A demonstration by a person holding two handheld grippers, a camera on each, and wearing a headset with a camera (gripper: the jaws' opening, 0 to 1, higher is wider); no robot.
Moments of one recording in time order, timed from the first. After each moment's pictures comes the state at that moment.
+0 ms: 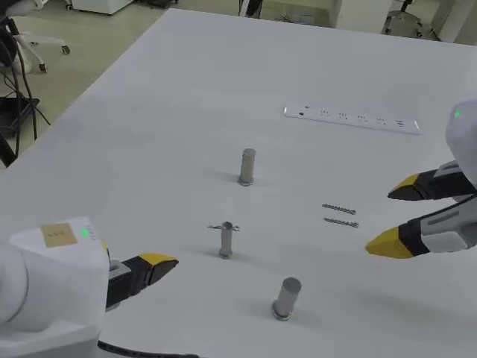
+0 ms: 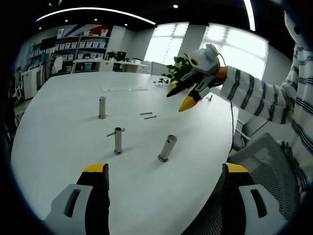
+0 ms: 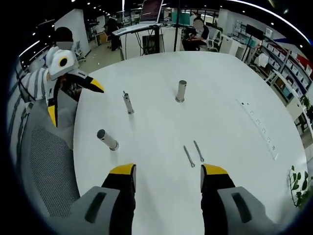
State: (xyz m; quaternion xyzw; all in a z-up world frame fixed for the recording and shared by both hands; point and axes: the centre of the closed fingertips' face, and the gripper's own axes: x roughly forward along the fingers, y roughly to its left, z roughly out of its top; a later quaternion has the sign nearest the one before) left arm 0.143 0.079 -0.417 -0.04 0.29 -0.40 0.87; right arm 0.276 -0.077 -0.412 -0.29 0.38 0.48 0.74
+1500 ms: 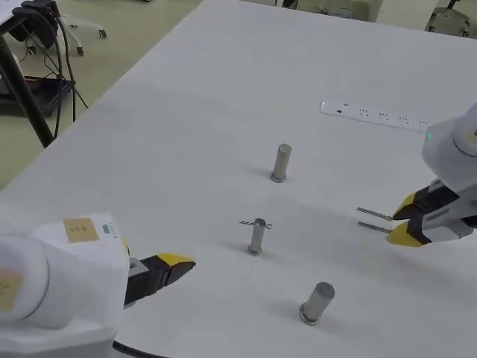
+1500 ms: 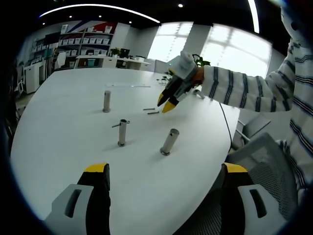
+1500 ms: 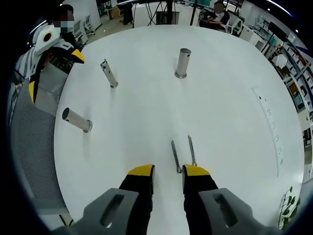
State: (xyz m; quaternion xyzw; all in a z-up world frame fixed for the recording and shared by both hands) left arm 0.135 0.094 -0.424 -0.05 0.30 -0.39 0.87; right arm 0.316 -0.074 -0.477 -0.37 0.43 0.49 0.66
